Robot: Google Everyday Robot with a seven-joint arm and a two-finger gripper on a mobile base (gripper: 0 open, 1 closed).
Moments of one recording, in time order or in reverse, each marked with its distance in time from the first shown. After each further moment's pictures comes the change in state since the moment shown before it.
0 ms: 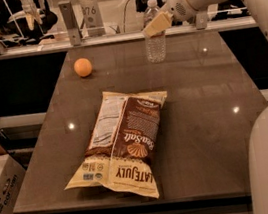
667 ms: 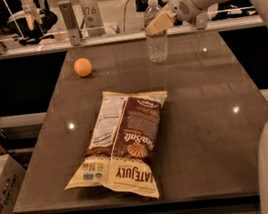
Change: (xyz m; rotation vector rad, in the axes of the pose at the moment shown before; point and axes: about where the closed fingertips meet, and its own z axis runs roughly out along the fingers) arm 0.000 0.010 -0.010 -0.023 -0.005 0.005
